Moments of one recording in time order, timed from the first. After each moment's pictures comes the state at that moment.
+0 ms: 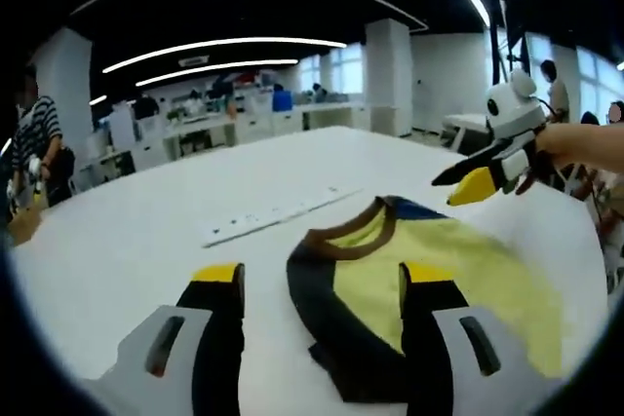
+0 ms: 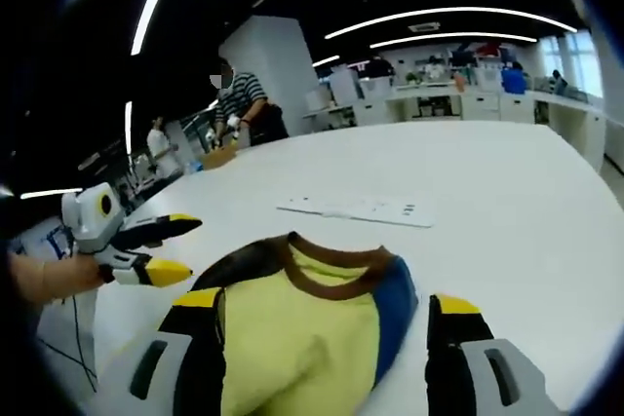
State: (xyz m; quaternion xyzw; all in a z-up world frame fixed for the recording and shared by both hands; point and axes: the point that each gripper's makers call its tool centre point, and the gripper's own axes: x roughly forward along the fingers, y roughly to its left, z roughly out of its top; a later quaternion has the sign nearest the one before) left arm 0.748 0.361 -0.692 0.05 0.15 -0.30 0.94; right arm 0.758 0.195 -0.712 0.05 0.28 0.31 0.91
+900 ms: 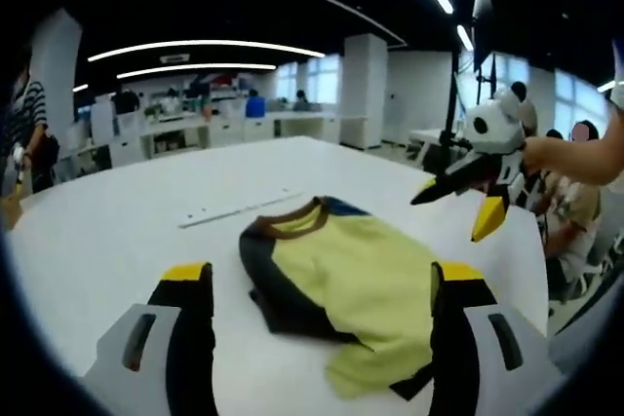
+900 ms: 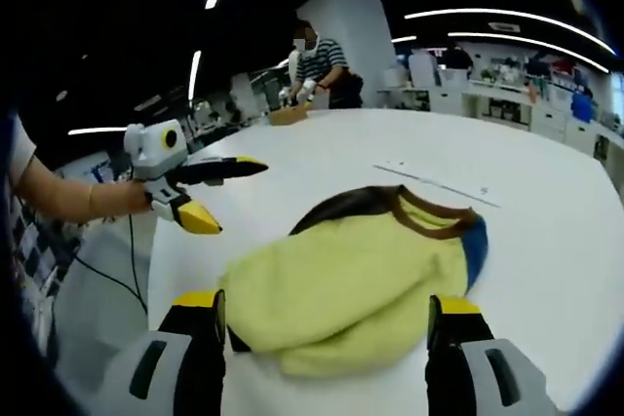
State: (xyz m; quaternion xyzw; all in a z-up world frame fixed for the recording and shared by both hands) left arm 0.642 0.364 -0.666 0.03 0.16 -0.36 0.92; right arm 0.612 0.228 -0.692 -0.03 0.30 0.45 0.84
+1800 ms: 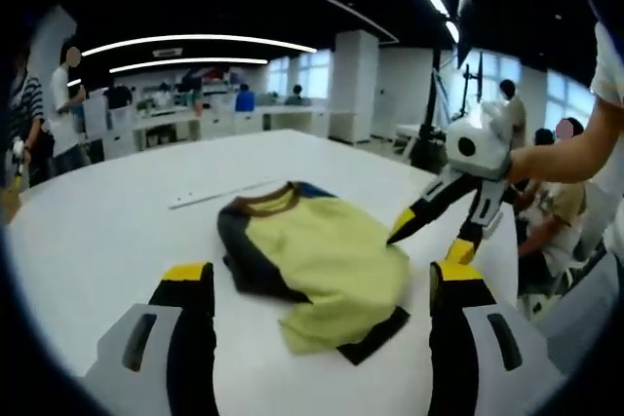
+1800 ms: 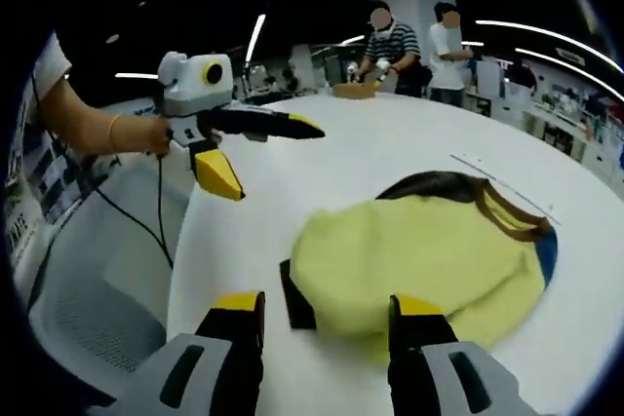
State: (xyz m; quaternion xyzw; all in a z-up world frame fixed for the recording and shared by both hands) left arm 0.584 0.364 -0.672 0.03 0.17 -0.38 0.91; right arm 0.552 0.274 -0.728 -0.11 0.29 0.54 0.78
